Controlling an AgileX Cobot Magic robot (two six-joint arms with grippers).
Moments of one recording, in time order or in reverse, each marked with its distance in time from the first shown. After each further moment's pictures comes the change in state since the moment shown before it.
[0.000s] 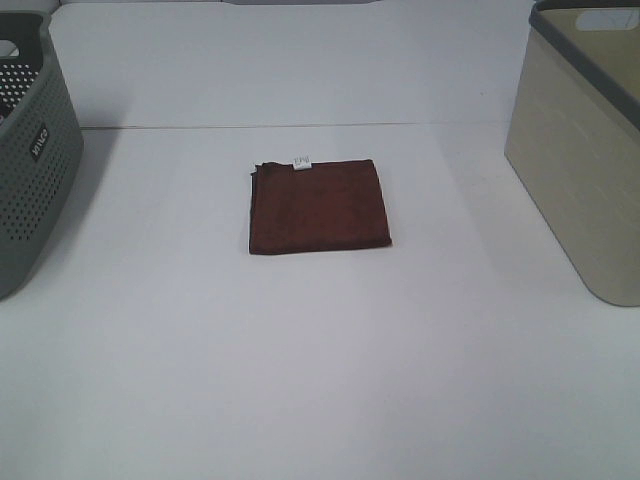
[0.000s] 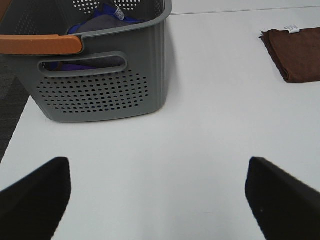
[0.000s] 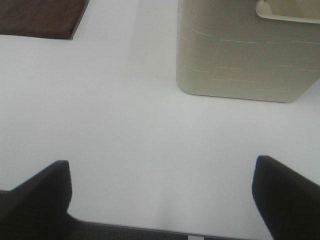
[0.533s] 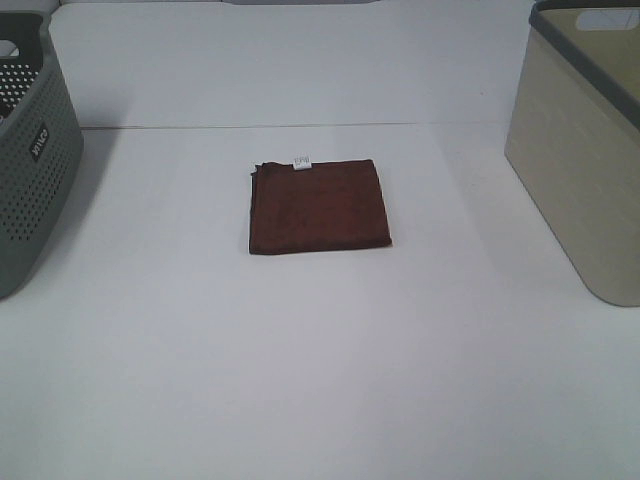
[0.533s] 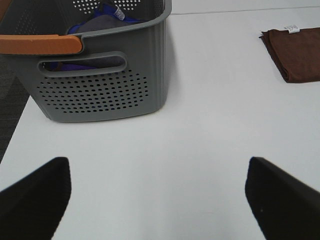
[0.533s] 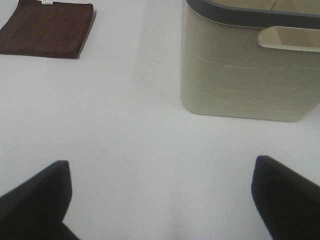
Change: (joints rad) left arm 0.000 0.000 0.000 0.000 0.000 0.000; right arm 0.000 0.194 -0.064 0.035 -0.105 -0.001
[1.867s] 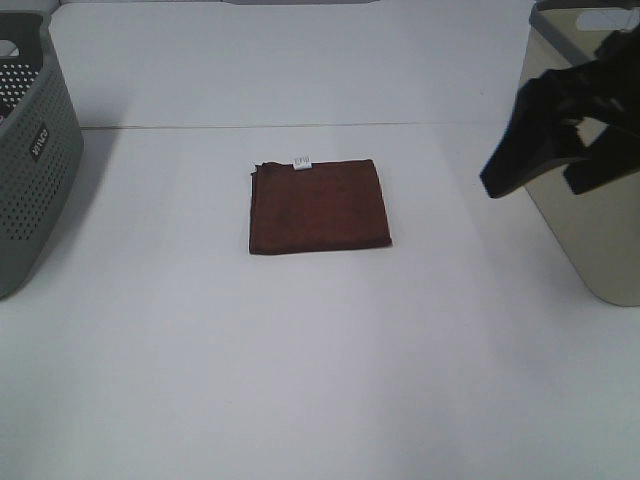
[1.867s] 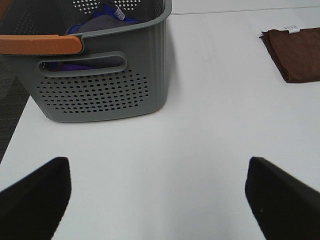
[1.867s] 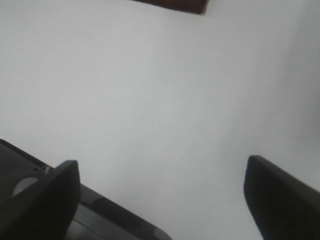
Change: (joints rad) left arm 0.000 0.000 0.000 0.000 0.000 0.000; right arm 0.191 1.213 -0.574 0.321 -0.003 -0.127
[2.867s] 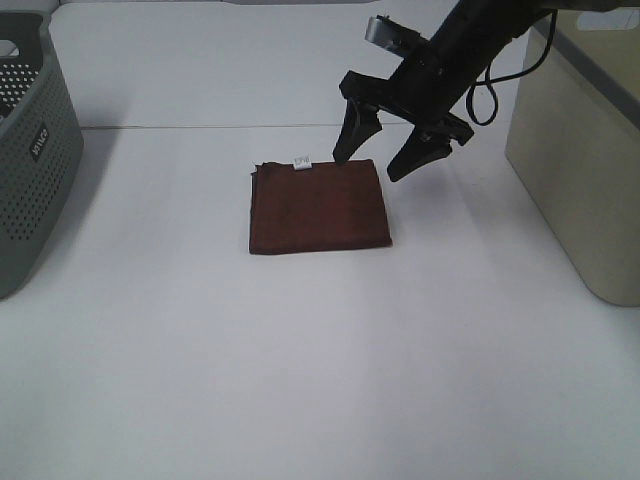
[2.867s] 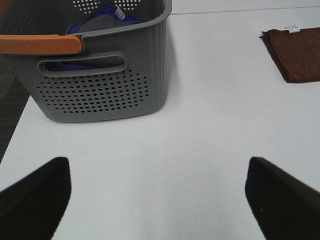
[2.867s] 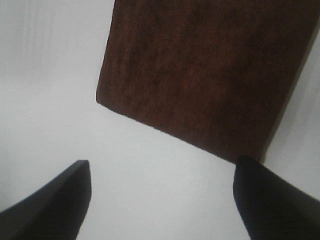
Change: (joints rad) left arm 0.000 0.000 0.000 0.000 0.000 0.000; right arm 0.040 0.863 -0.788 0.191 0.112 0.078
